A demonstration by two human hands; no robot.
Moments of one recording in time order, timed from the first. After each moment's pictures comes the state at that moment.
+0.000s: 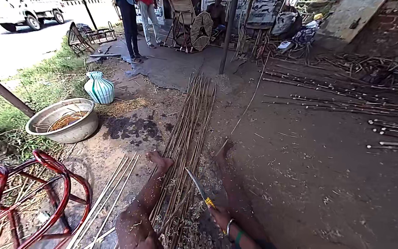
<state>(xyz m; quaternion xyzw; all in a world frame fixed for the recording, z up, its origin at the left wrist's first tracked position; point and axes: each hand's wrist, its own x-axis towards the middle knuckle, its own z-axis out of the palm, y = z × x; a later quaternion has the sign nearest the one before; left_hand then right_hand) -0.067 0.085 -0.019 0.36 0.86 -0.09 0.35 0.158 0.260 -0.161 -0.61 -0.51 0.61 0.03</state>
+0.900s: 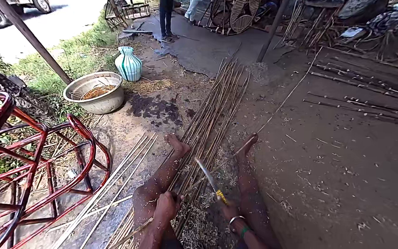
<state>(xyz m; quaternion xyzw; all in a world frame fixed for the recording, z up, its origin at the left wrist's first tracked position) -0.098 0.149 -0.085 0.36 0.84 0.07 0.40 0.154 0.272 -0.201 -0.55 -0.67 0.50 -0.03</state>
